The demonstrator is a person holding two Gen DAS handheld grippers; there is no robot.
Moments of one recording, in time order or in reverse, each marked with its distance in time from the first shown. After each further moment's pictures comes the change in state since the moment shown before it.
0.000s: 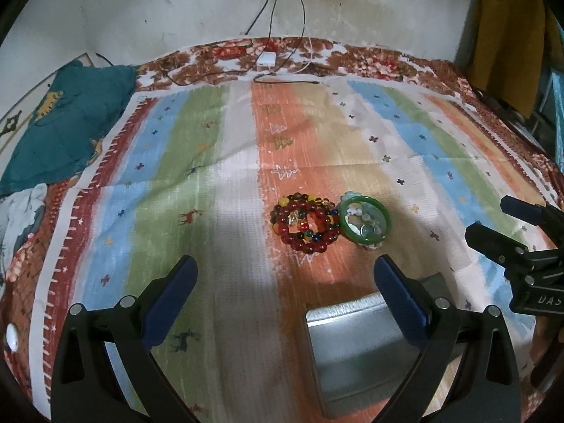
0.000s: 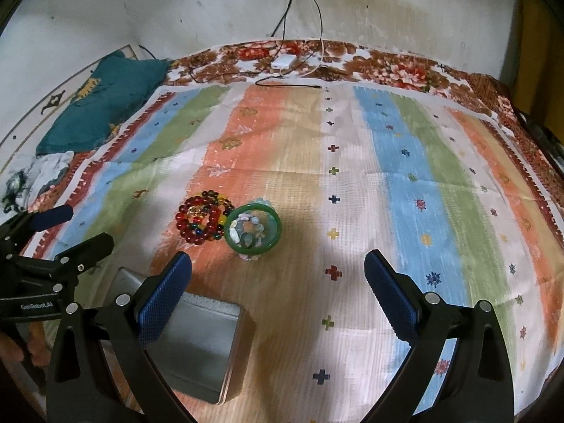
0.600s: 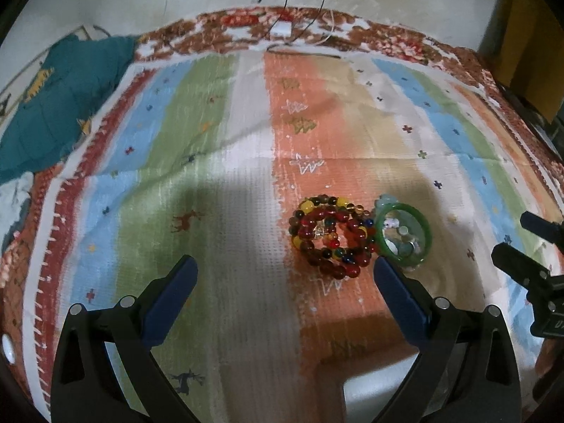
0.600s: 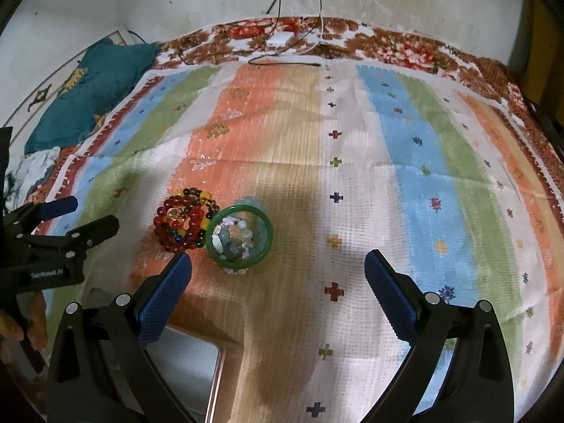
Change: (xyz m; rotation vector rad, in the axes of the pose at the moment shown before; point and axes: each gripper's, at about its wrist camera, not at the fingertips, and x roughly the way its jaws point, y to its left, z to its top) left arm 0.067 0.021 0.029 -0.060 0.135 0.002; right arm 0.049 -0.009 0.019 0.015 0.099 0.009
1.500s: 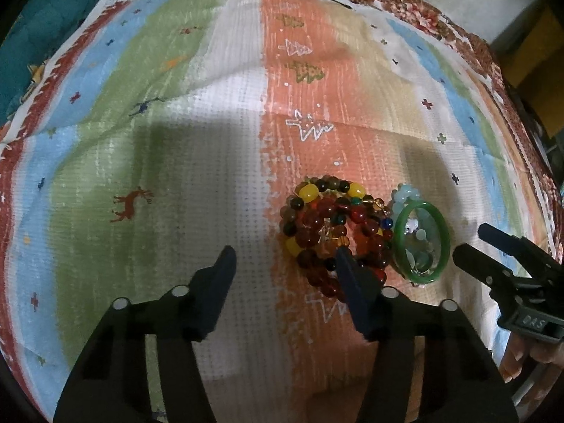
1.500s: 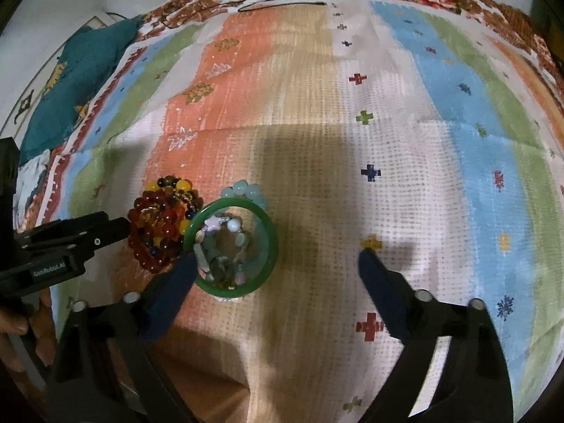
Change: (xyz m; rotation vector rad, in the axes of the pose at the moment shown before) left arm 0.076 0.015 0.017 -0.088 0.228 -0.141; right arm 0.083 -0.012 0.017 0.098 0.214 0.103
